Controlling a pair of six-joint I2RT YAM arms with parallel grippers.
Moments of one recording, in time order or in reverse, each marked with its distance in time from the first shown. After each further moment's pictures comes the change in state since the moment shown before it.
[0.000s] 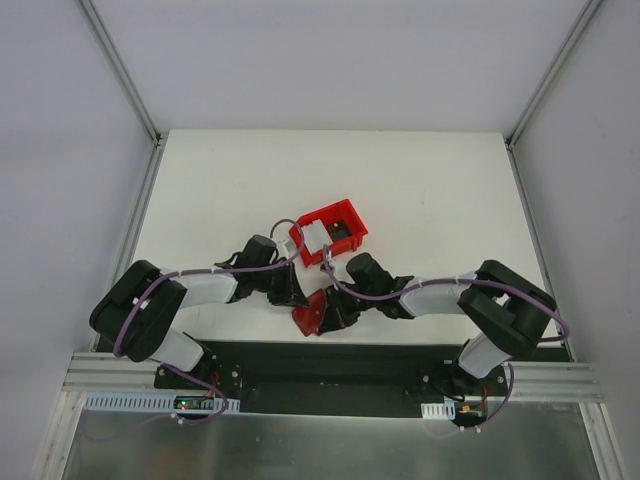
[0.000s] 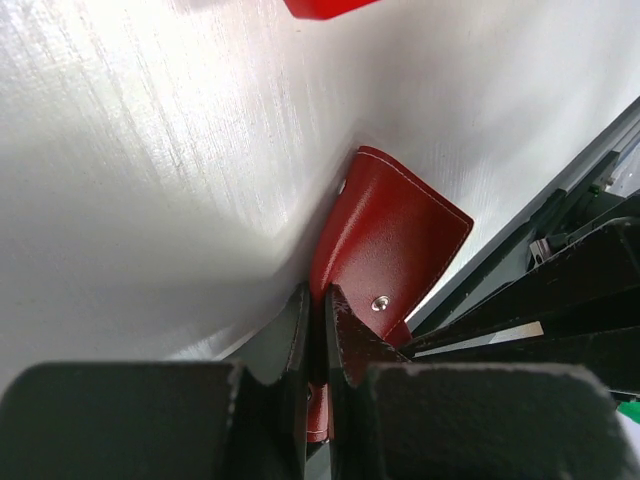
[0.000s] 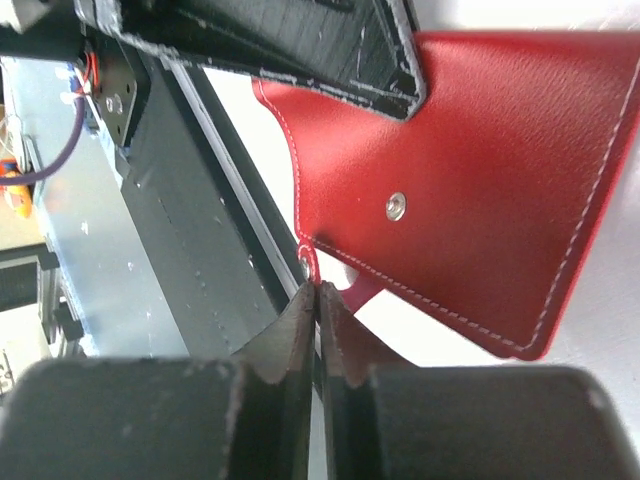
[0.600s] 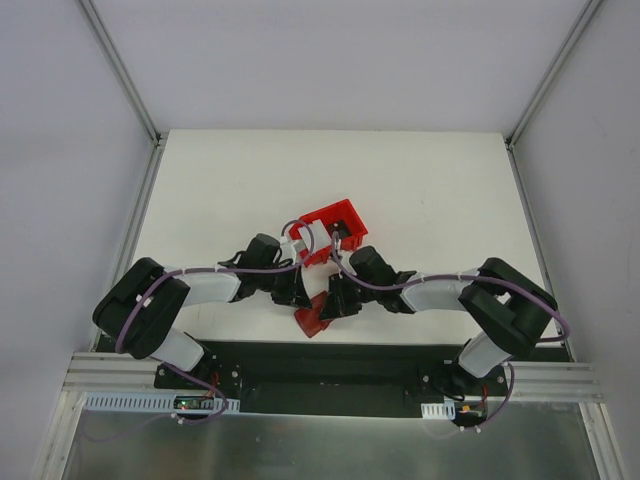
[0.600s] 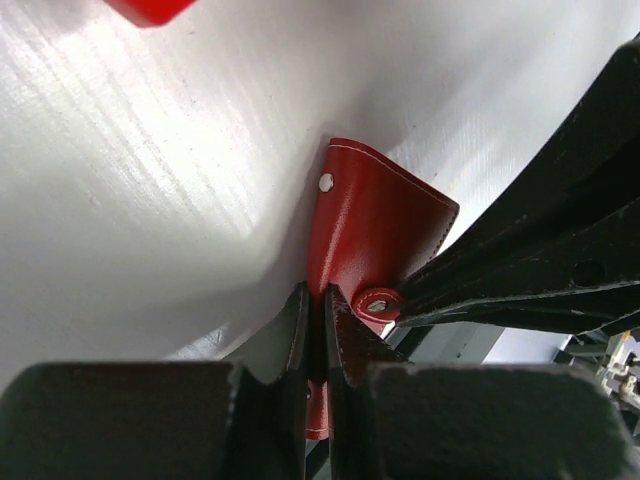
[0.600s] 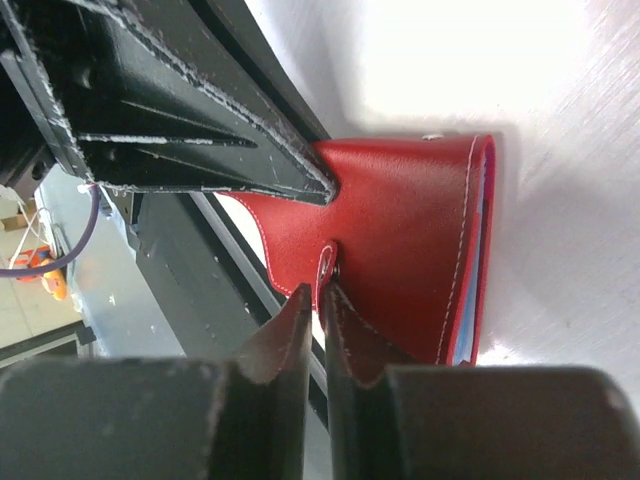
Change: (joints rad) left arm -0.031 0.020 0.023 0.029 0.095 0.144; right arm -0.052 -0.002 0.023 -0.016 0.085 0.121
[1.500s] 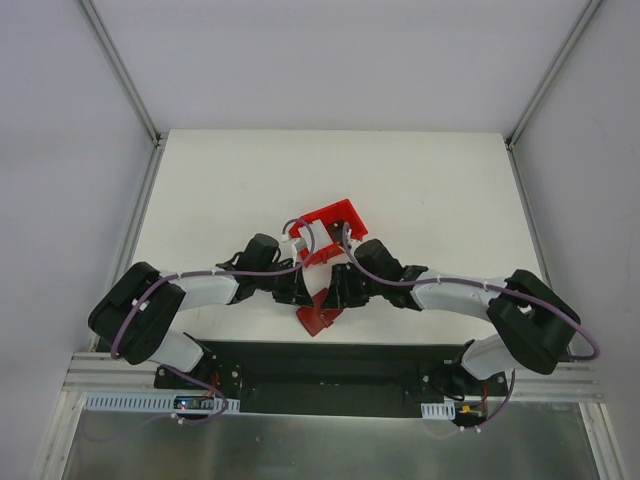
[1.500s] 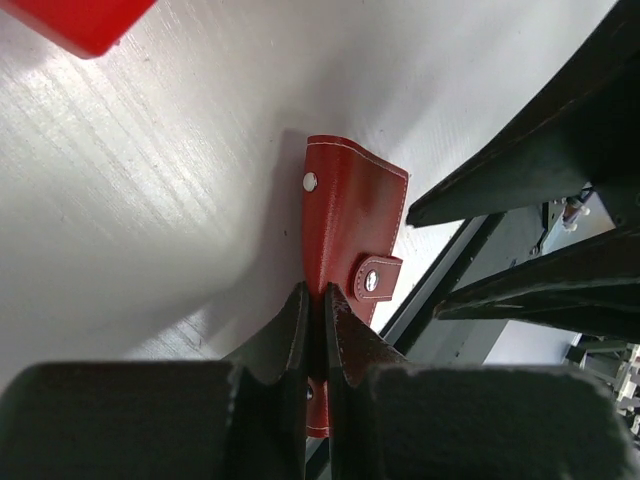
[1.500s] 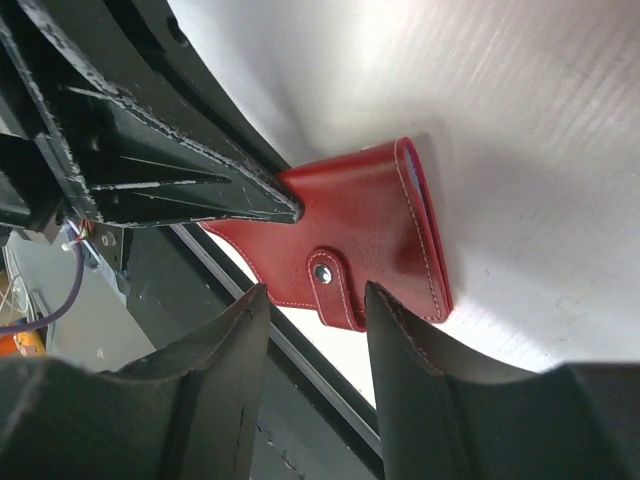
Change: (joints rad) left arm -0.007 -0.040 -0.024 0.040 0.014 0.010; right arm -0.016 -0.164 0.044 -0.217 0.188 0.009
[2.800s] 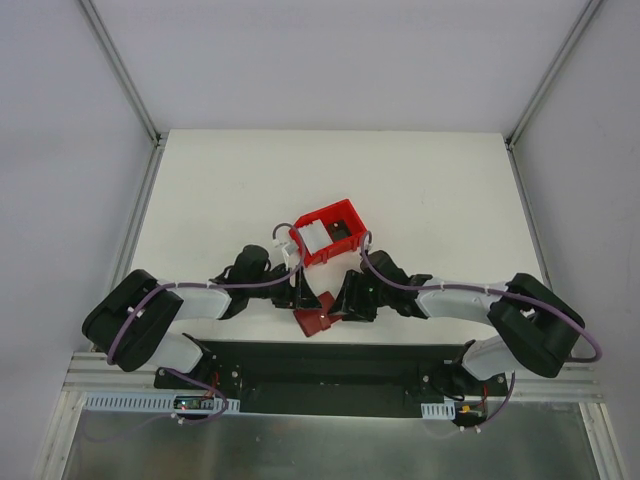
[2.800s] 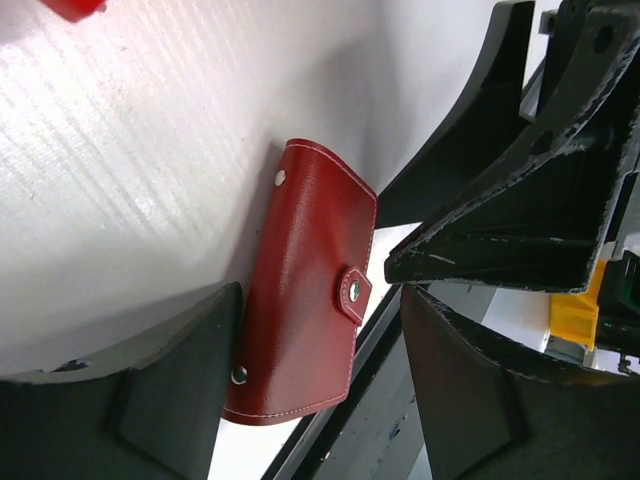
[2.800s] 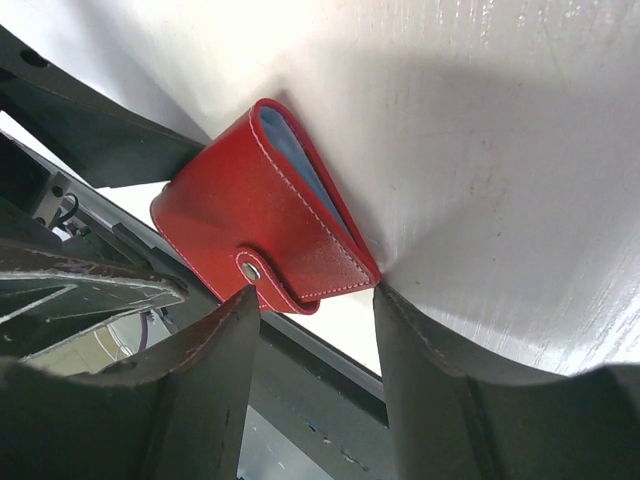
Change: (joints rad) left arm 0.000 -0.039 -0.153 0.288 0.011 -0.131; right arm 0.000 0.002 -0.100 -0.020 0.057 0.362
